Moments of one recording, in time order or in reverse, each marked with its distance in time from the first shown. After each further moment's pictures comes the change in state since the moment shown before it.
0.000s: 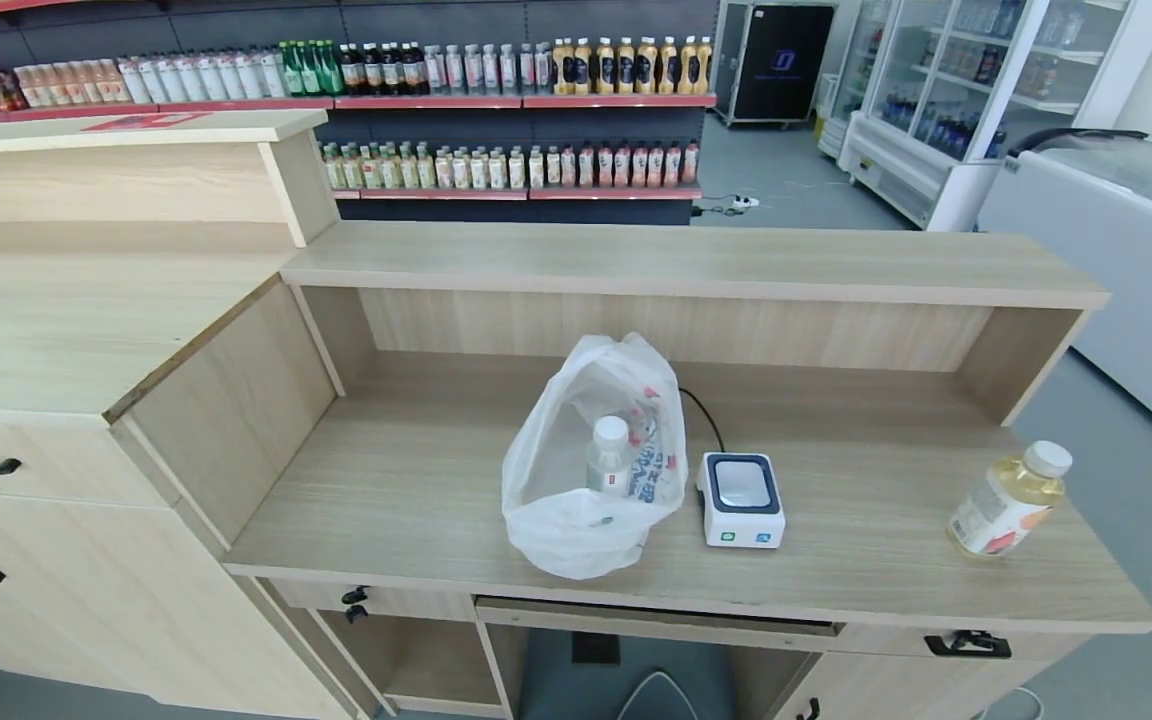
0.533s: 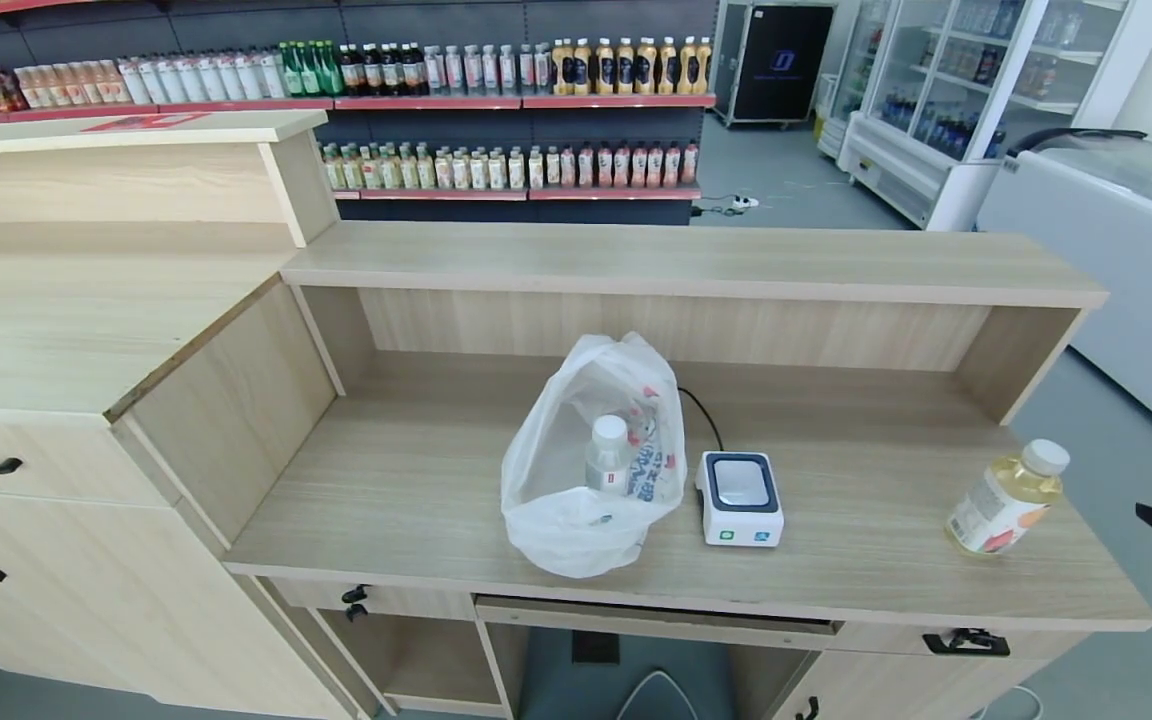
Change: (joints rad) left arm 0.001 0.000 0.000 0.000 0.000 0.000; right arm 0.073 0.296 -0.001 -0.198 0.115 -0.183
